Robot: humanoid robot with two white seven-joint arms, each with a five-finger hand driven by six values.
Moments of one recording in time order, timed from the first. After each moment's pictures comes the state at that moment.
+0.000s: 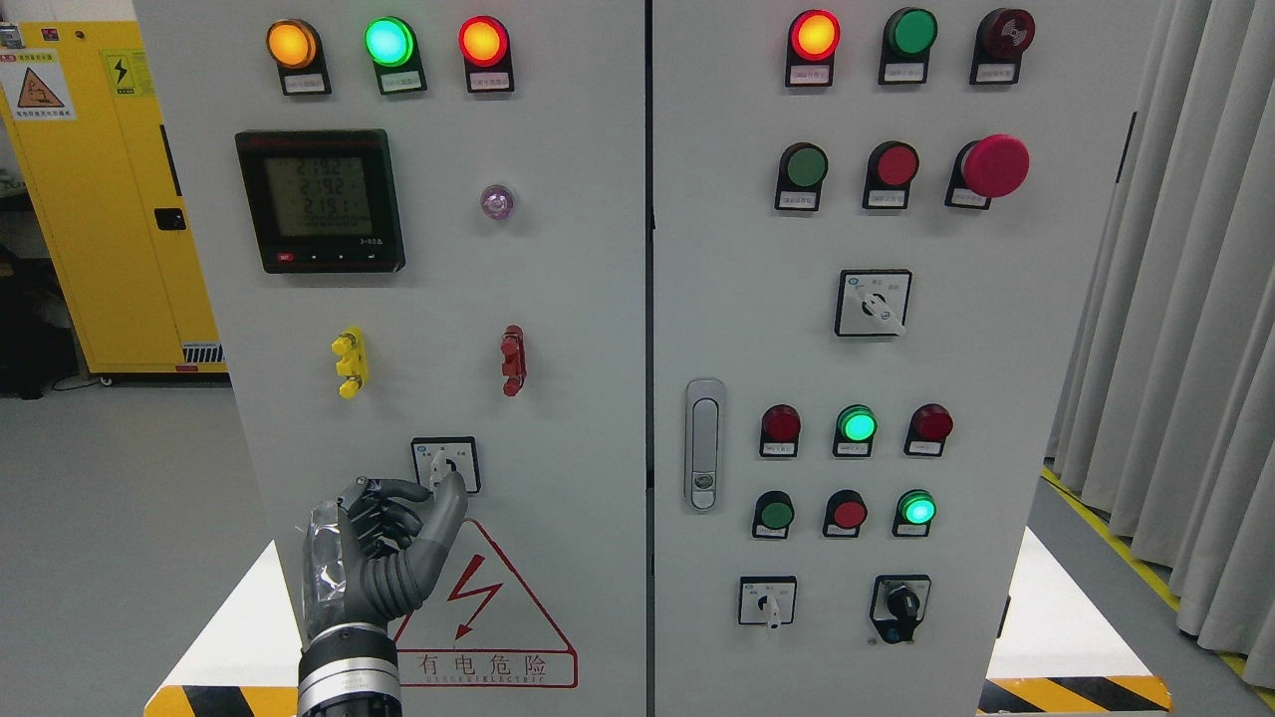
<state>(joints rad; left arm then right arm) -0.39 -0.15 -0.06 -1.95 -0.28 0.59 0.30 0.12 0.12 0.05 -0.13 0.00 -0.09 -0.24</state>
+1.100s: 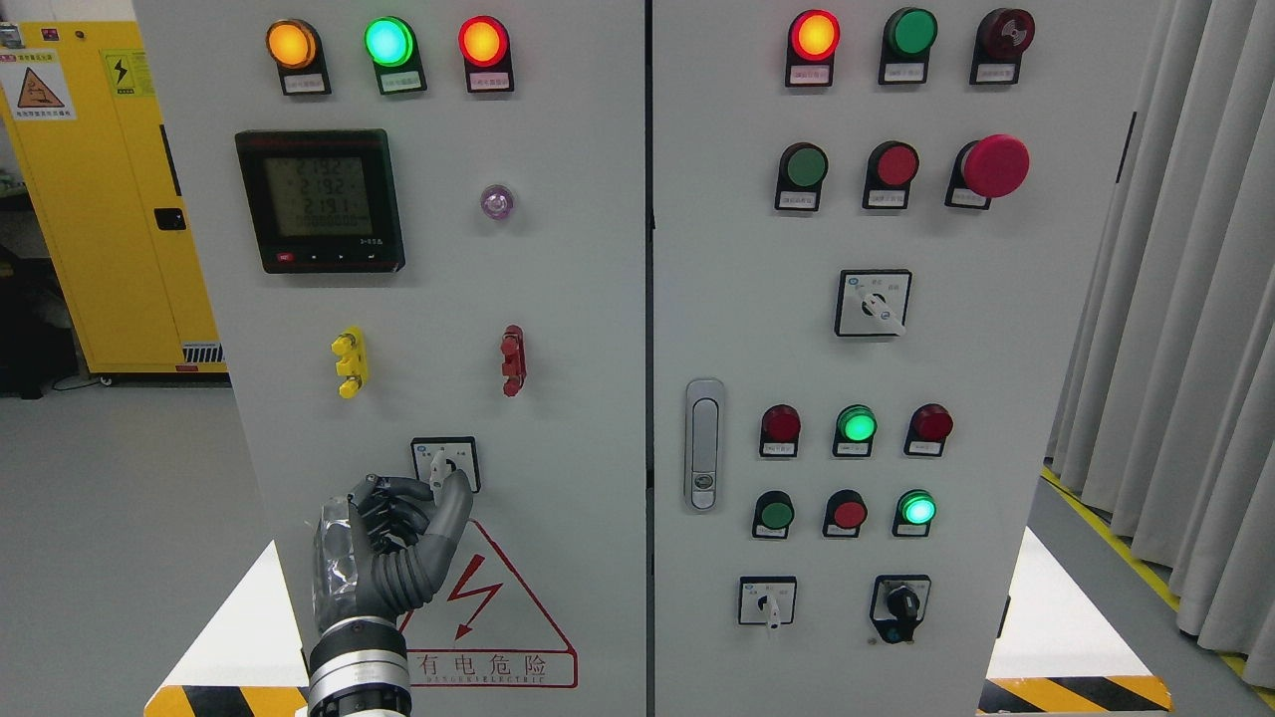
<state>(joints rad) -0.41 -0.15 -0.07 -1.91 -0.31 0.59 0.30 0.12 0.12 0.05 -0.13 0.00 -0.09 -0.24</state>
